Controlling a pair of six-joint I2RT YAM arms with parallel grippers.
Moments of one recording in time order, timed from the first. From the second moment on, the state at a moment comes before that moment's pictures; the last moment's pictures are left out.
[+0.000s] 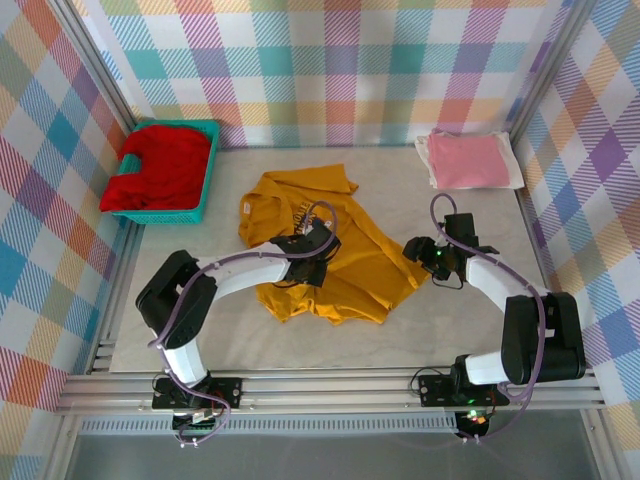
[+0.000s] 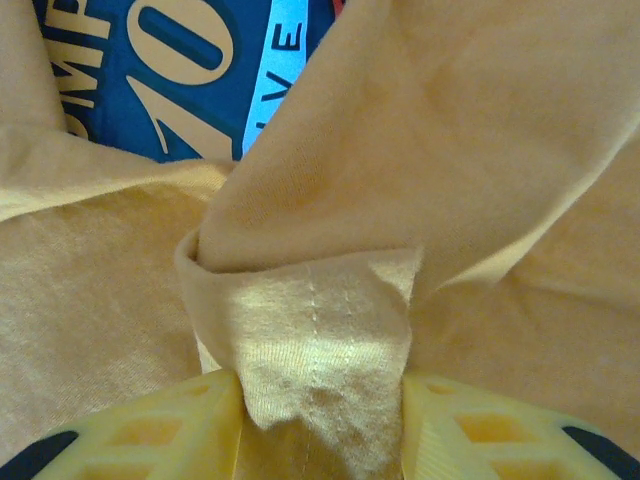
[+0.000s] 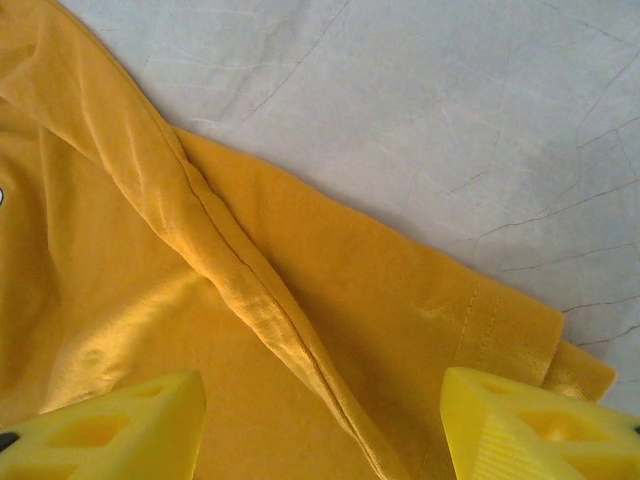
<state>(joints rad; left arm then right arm) -0.82 1.77 1.14 -0.58 -0.26 -0.45 0.09 1.38 0.69 -0.31 -0.32 0.62</state>
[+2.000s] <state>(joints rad) -0.27 0.66 0.56 -0.94 -0.50 -0.98 0.09 1.68 0.86 -0.31 -0.25 0.57</state>
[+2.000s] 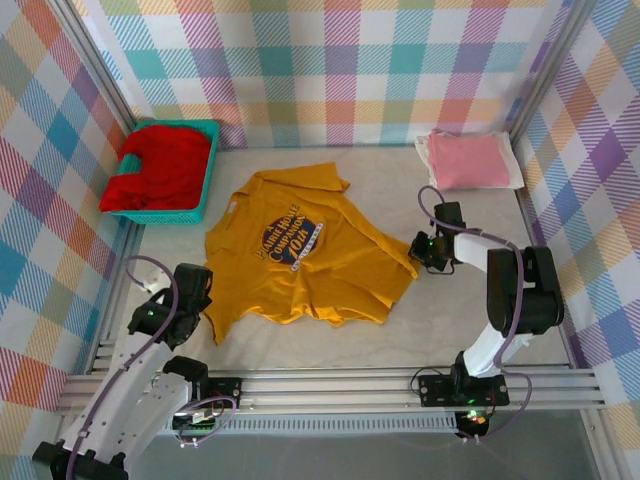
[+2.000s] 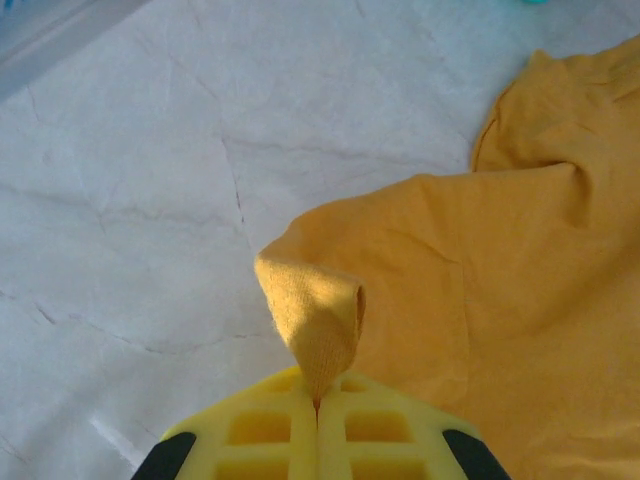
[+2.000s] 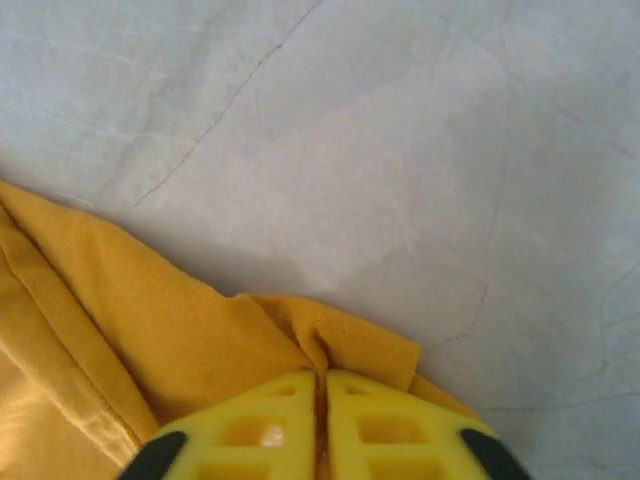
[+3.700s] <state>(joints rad) -0.21 0.66 0.35 -0.57 -0.20 -1.04 -0.02 1.39 0.69 -0.44 -0.42 0.57</state>
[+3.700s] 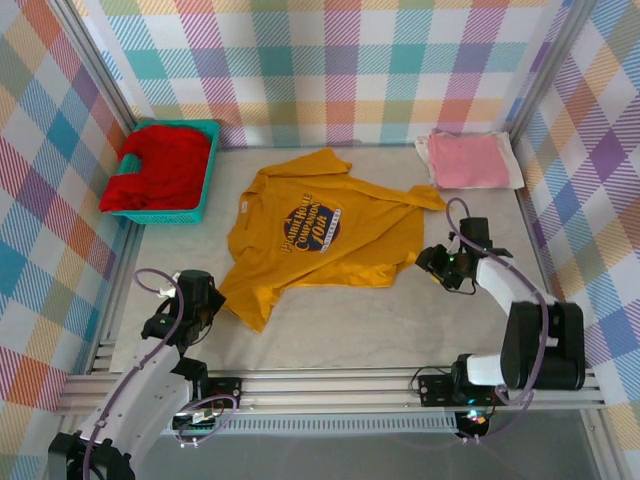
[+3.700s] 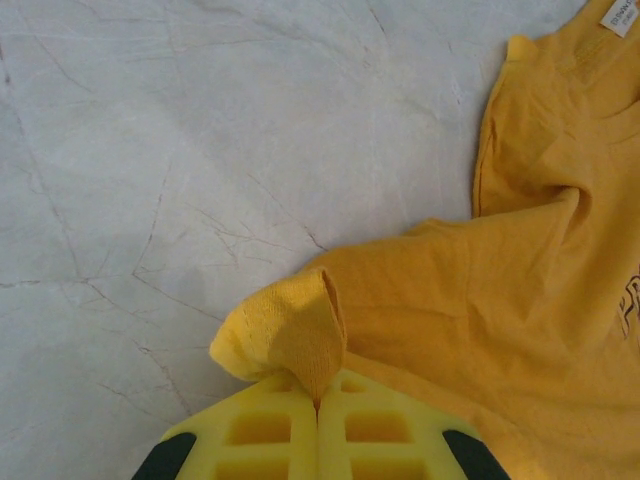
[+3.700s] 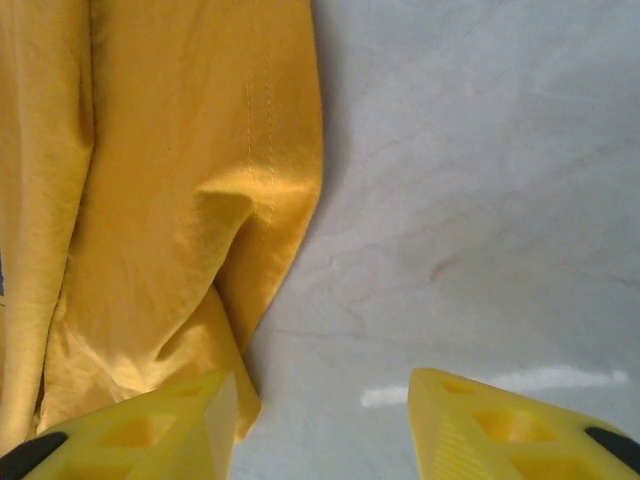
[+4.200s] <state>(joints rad) -0.21 0.60 0.32 -0.55 -0.19 -1.04 0.01 1.65 0.80 -0.42 -0.46 0.60</state>
